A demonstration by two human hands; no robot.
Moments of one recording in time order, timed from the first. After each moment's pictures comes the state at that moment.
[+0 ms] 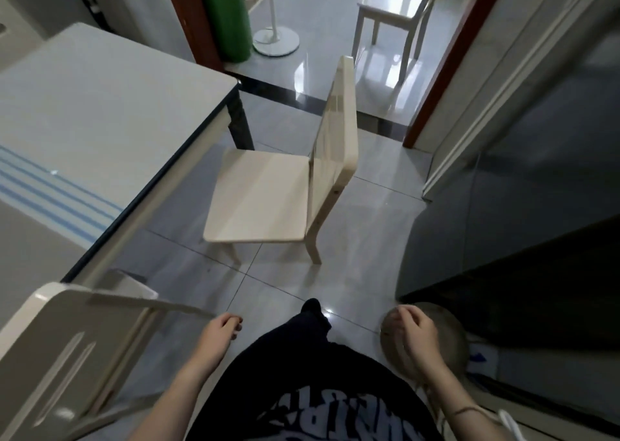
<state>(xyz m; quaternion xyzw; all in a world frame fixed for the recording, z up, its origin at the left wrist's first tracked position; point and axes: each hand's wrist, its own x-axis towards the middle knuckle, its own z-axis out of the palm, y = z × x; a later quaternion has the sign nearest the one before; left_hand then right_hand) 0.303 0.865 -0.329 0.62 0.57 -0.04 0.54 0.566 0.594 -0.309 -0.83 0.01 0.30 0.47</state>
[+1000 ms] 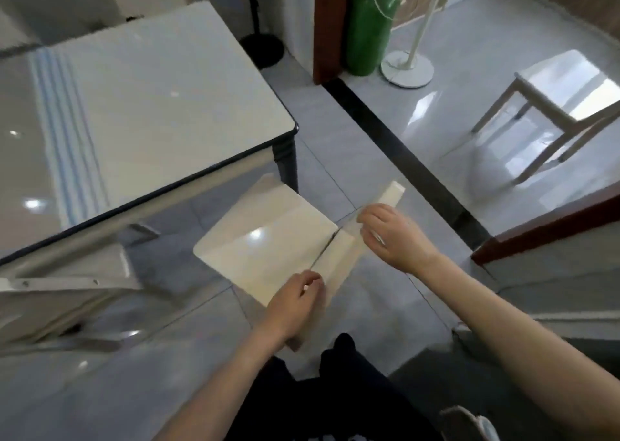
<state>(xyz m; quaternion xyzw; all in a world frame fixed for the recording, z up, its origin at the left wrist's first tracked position) 0.733 0.959 -0.232 0.64 0.58 0.12 0.49 0.975 1.009 -0.194 -0.56 -0.81 0.10 0.14</state>
